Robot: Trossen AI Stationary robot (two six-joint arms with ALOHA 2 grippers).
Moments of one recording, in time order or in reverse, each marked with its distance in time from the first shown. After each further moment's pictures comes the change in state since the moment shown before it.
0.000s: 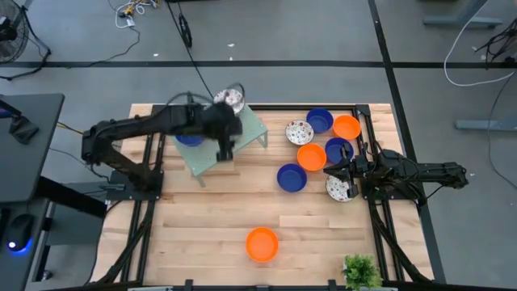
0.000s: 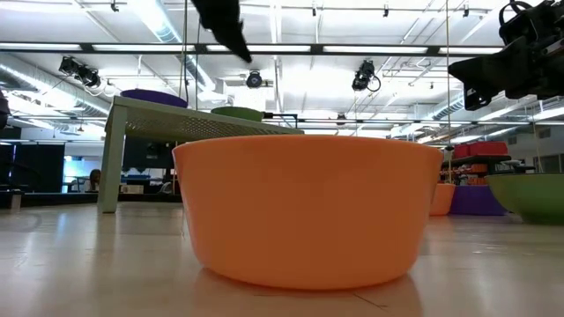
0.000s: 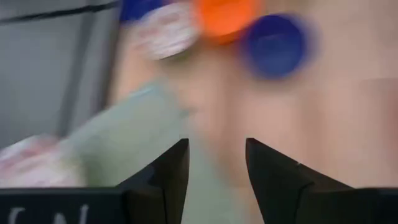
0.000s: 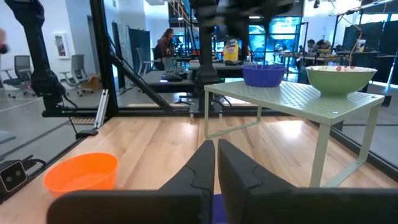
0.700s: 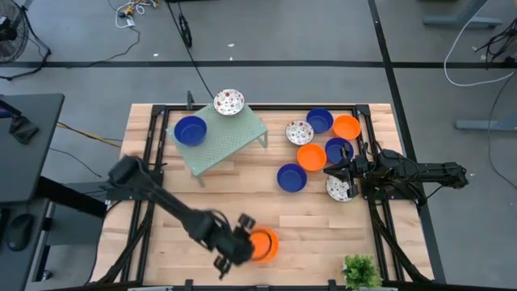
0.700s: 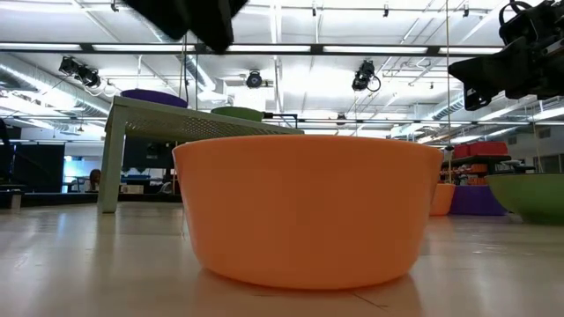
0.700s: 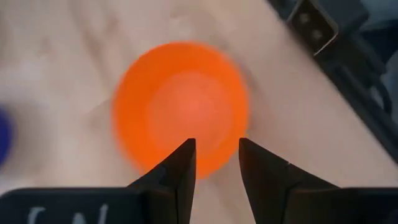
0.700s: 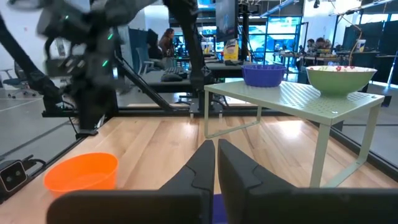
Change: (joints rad) left arm -0.739 0.456 -0.002 0.315 -0.091 -0.183; right arm 0.000 0.000 0.000 0.000 0.000 0.000
